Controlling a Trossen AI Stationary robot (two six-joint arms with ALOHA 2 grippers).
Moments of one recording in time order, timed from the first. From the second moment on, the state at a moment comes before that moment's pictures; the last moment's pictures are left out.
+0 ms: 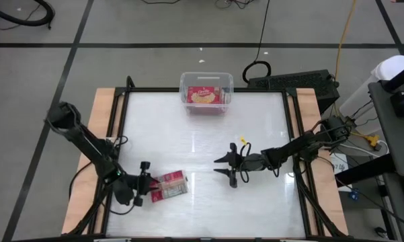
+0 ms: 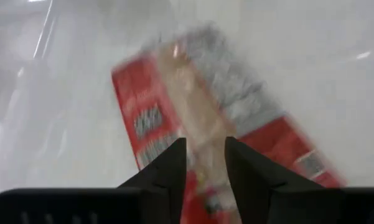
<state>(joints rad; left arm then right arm) -0.89 1.33 0.40 0.00 -0.59 -0.47 0.29 1.64 0.49 0.82 0.29 0.21</state>
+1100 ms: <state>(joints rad) -1.06 1.46 0.40 0.11 -0.50 -0.39 0.32 1.64 0.49 0.92 0.48 0.33</state>
